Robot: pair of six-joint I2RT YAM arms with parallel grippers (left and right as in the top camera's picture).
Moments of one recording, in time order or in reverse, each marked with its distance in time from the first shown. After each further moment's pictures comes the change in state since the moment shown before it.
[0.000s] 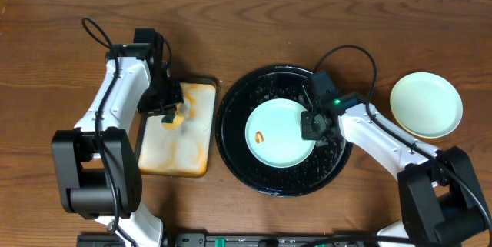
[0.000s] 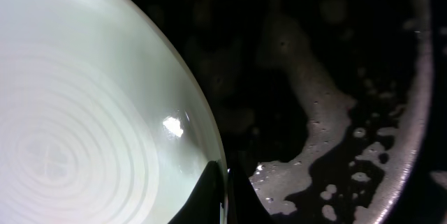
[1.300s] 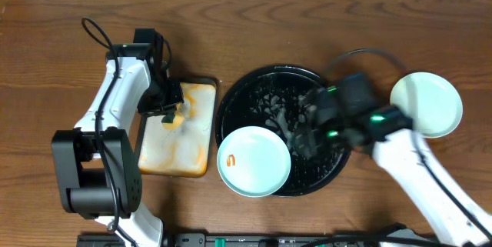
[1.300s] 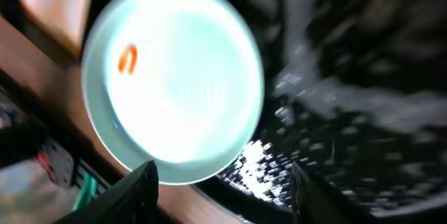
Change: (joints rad) left arm 0.000 0.000 0.000 -0.001 0.000 -0.004; right arm -0.021 -0.334 0.005 -0.204 -0.456 -0.271
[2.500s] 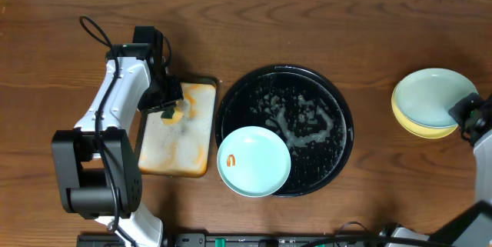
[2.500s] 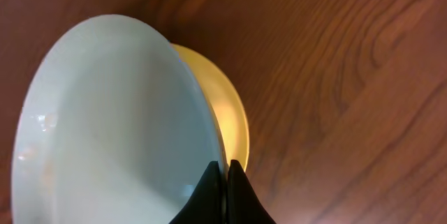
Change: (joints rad) left arm 0.000 0.000 0.000 0.053 -0.020 -0.019; right arm -0.987 0.089 -0.004 0.367 0.530 0.169
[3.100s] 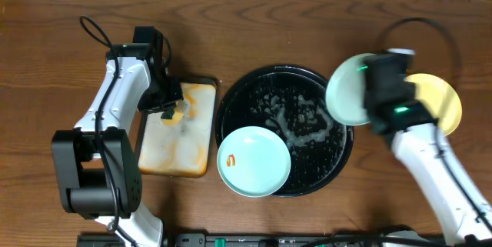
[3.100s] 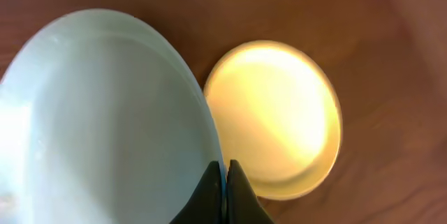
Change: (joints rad) left arm 0.000 0.000 0.000 -0.007 0.000 0.000; right arm 0.690 -0.092 0.000 -0.085 0.415 -0.069
